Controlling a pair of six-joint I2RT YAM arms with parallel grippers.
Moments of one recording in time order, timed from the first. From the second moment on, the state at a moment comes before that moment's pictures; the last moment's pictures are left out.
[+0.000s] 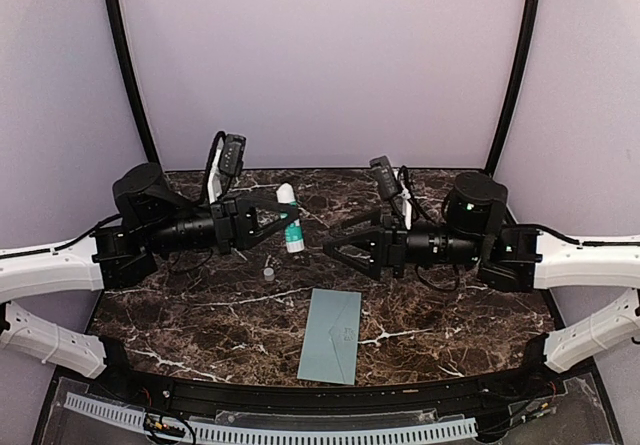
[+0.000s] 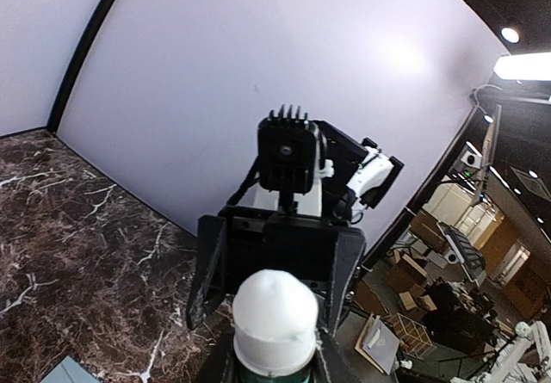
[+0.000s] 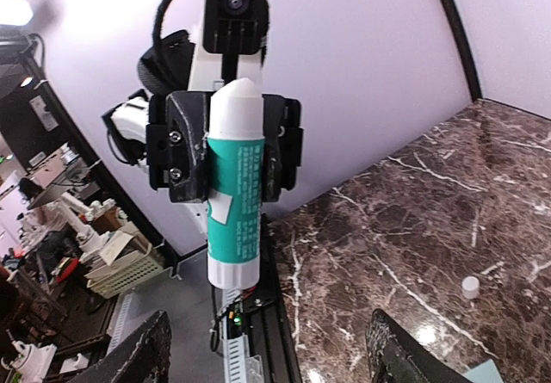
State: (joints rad) left arm -0.94 1.10 0.81 0.38 0.44 -0.63; right arm 1.07 1.18 0.83 0.30 -0.37 0.46
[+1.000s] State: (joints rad) left arm -0.94 1.16 0.80 0.65 0.69 -0.70; right arm 1.14 1.42 0.92 0.68 -0.65 0.56
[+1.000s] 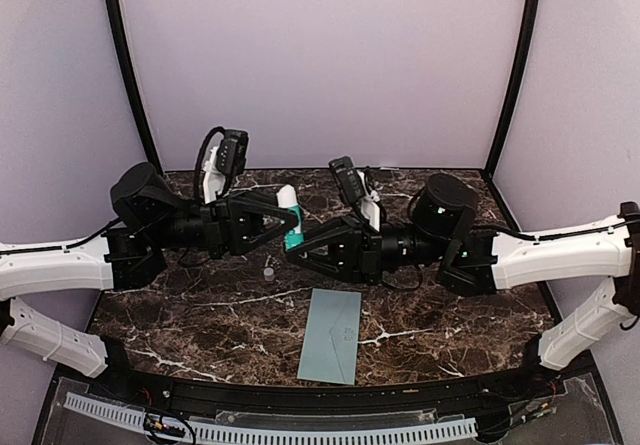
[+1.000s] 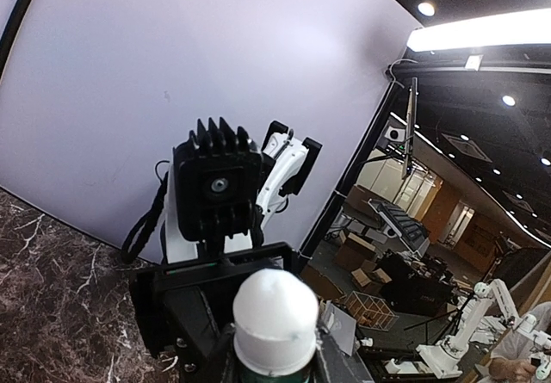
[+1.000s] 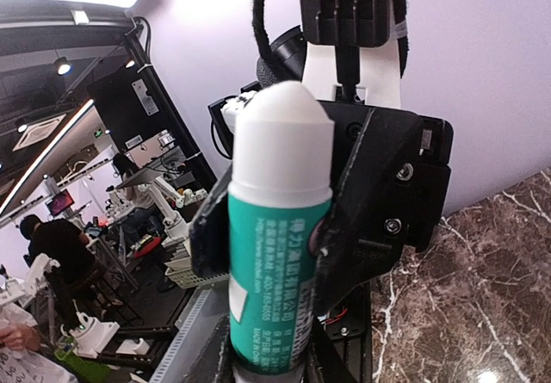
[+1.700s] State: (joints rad) left arm -0.98 1.20 0.82 0.26 0.25 -0.47; right arm 1.15 1.45 1.06 0.06 -0.17 0.47
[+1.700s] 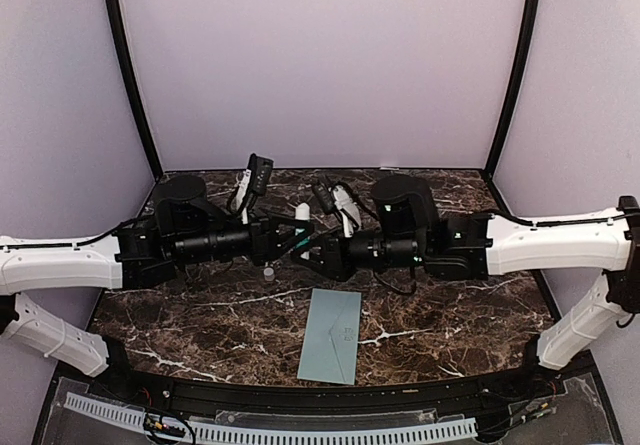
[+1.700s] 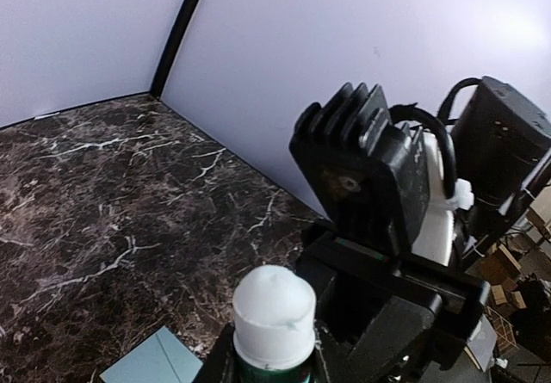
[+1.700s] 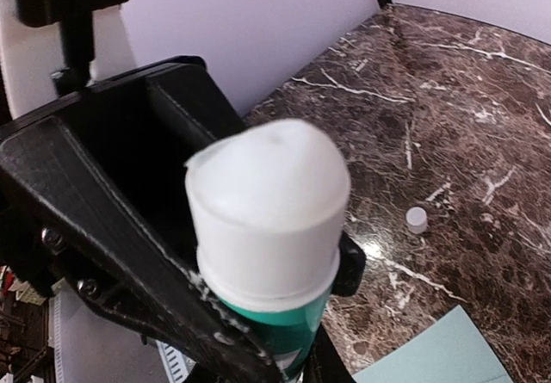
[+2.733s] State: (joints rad) left arm -0.97 1.14 0.80 0.25 0.13 -0.70; right arm 1.10 1.20 0.98 0.07 -0.08 0.46
